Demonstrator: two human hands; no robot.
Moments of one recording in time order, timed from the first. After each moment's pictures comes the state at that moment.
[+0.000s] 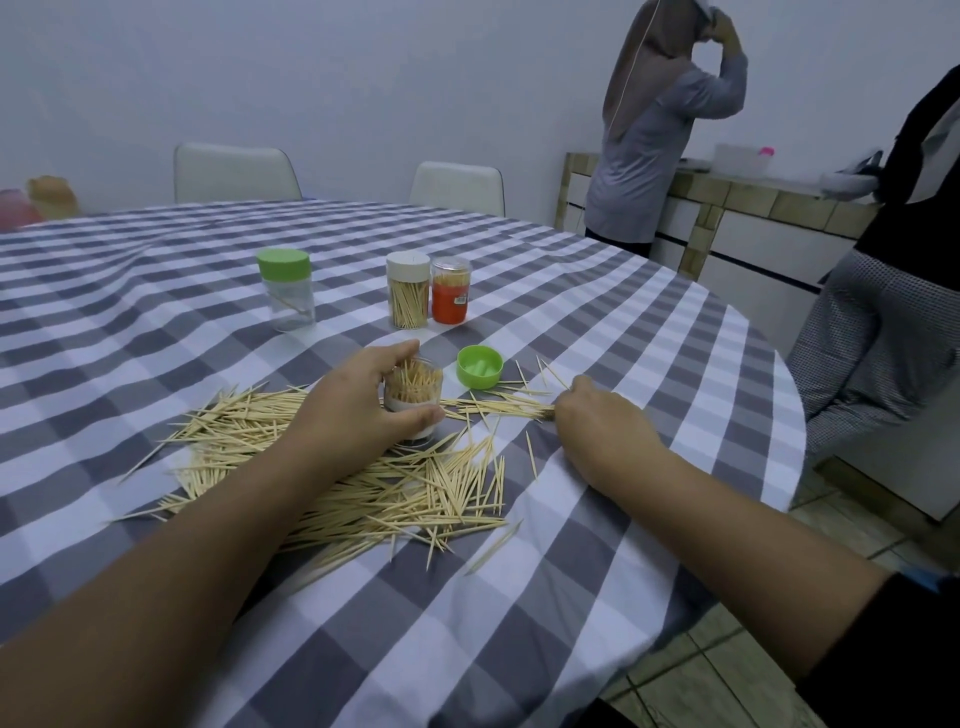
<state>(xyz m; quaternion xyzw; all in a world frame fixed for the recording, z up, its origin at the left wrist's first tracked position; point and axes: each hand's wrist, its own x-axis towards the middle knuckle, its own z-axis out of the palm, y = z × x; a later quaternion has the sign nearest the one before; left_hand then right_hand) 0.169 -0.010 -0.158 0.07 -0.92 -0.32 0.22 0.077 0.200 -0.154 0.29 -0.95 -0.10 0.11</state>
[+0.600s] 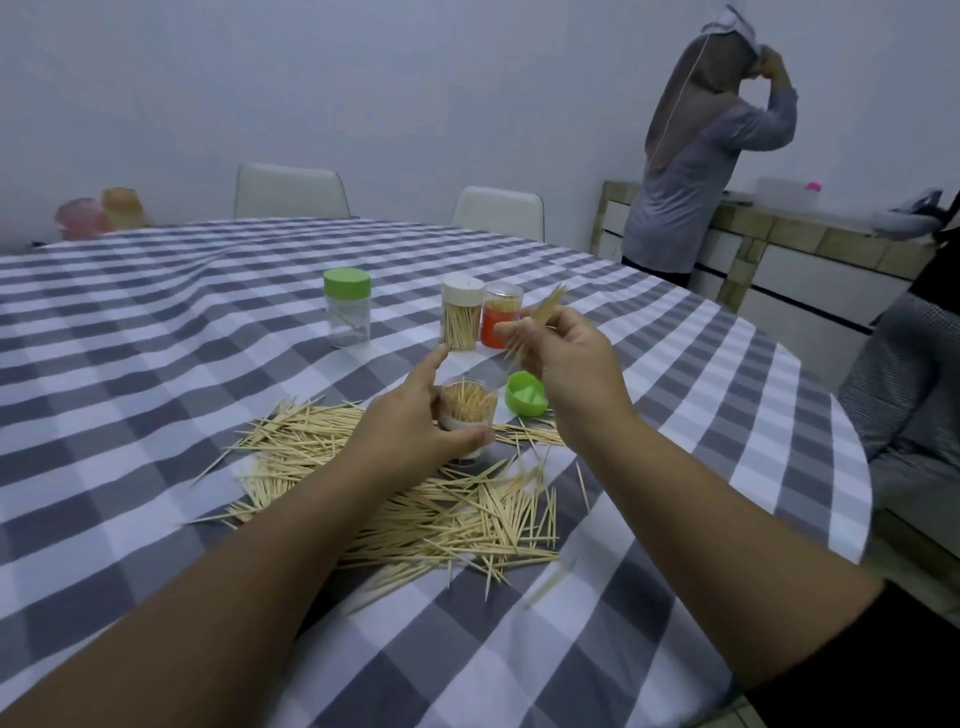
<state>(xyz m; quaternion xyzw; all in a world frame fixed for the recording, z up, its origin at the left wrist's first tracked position) 0.161 -0.023 -0.169 0.10 -0.88 -0.42 0.19 0.092 0.114 -0.107 0.25 -0.66 0.71 -0.04</state>
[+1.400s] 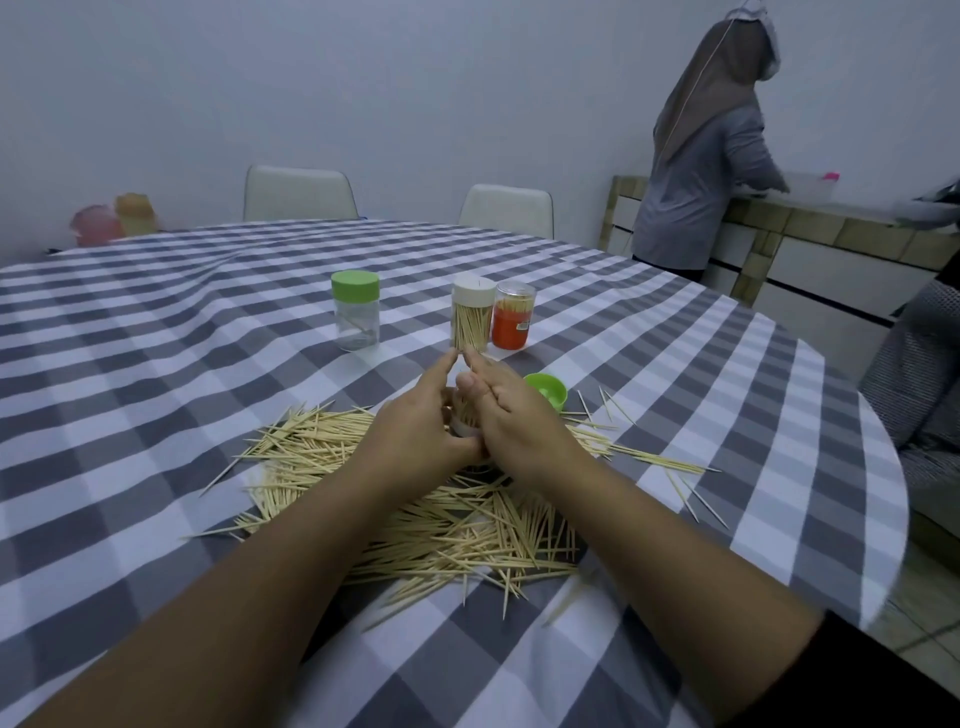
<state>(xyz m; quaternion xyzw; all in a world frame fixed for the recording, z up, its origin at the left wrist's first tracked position) 0.157 -0.028 -0.170 0.09 -0.89 -0.40 0.19 0.099 0.089 -0.147 0.41 -0.81 0.42 -0.02</state>
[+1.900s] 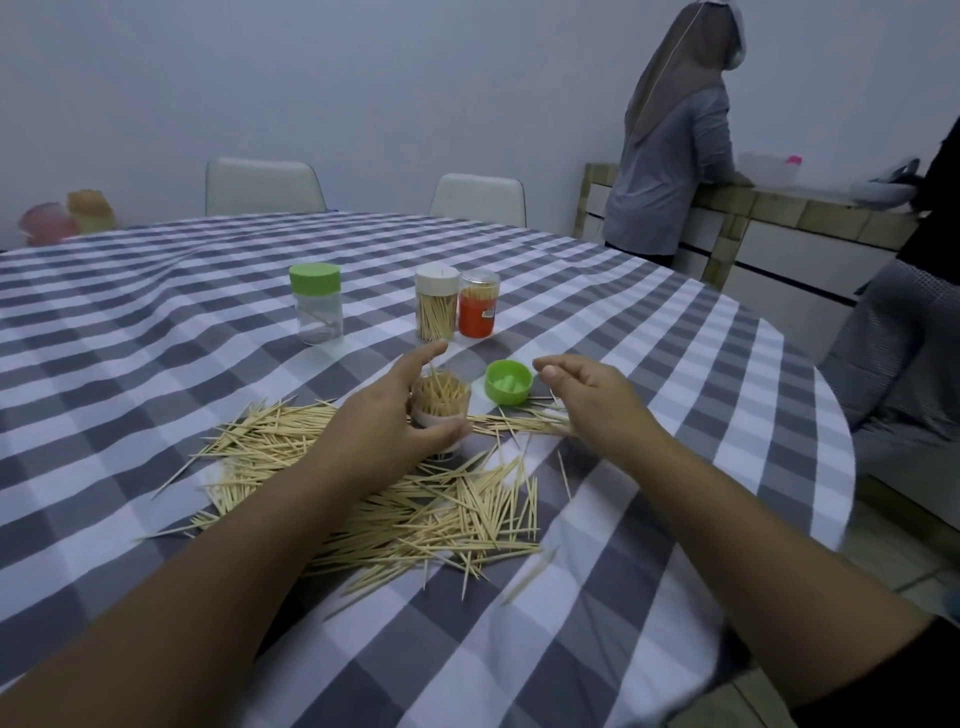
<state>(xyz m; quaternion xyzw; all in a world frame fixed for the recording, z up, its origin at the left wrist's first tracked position) 0.161 -0.025 -0.166 0.06 -0.92 -0.35 0.20 0.066 0.165 -0.139 0.23 -0.85 0.47 -0.02</state>
